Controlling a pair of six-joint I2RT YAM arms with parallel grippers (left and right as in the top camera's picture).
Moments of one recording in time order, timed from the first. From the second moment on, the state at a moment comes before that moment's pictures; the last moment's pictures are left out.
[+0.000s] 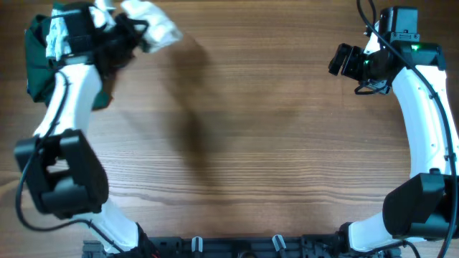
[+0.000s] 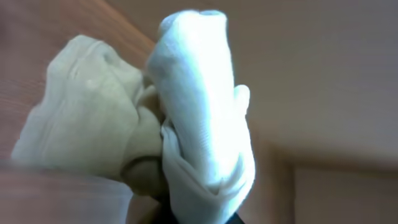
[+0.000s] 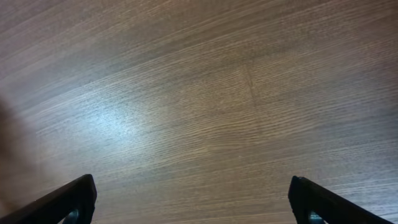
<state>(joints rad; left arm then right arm) 0.17 1.88 1.46 -0.20 0.63 -0.72 -0.07 1.70 1.55 -0.99 -0.09 0.28</state>
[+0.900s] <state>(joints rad) 0.44 1.58 1.47 -0.62 0.12 -0.83 -0.07 1.70 1.55 -0.96 -0.09 0.28</state>
